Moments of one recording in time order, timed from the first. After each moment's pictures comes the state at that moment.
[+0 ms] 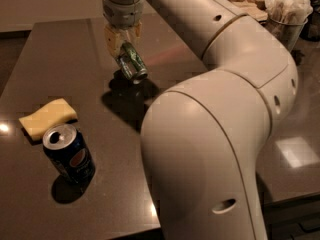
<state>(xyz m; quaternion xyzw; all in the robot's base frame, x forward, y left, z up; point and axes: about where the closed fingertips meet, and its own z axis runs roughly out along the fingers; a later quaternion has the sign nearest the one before) 0.700 0.081 0.921 -0.38 0.91 0.03 0.14</state>
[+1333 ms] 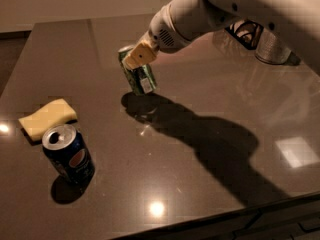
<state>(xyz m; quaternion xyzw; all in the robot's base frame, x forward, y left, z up) 0.596 0.034 0.963 -0.49 0.76 0.18 0.38</state>
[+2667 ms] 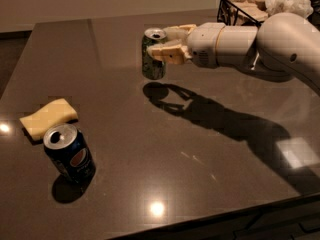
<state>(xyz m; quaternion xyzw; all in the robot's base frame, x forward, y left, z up) 0.627 -0.031 0.970 -0.42 0.65 0.24 0.59</state>
